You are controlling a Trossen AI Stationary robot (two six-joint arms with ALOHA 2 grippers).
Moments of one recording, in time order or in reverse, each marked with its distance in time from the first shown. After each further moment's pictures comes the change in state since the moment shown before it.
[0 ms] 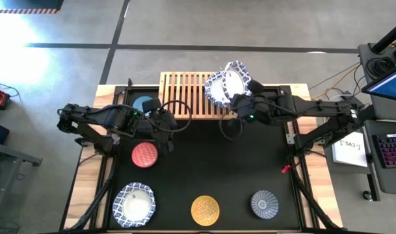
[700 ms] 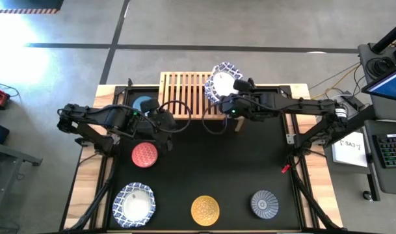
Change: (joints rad) left arm 0.000 0.000 0.000 -0.045 -0.002 -0.045; right arm -0.099 0.125 0.000 0.033 -0.066 -0.204
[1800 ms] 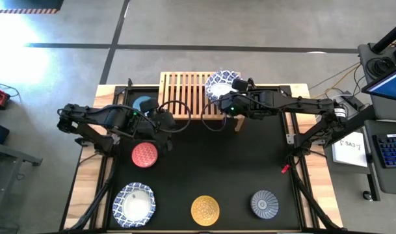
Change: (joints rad) left arm 0.000 0.000 0.000 -0.005 0.000 -0.016; right arm -0.023 0.008 0.000 0.008 -0.055 -0.026
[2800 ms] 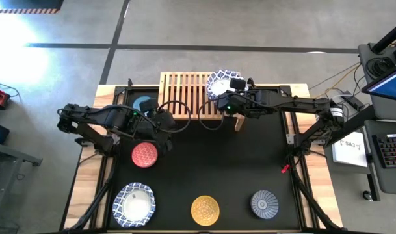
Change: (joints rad) left arm 0.000 0.000 0.000 -0.007 0.000 -0.003; right arm -0.023 0.032 0.002 0.003 0.019 -0.053
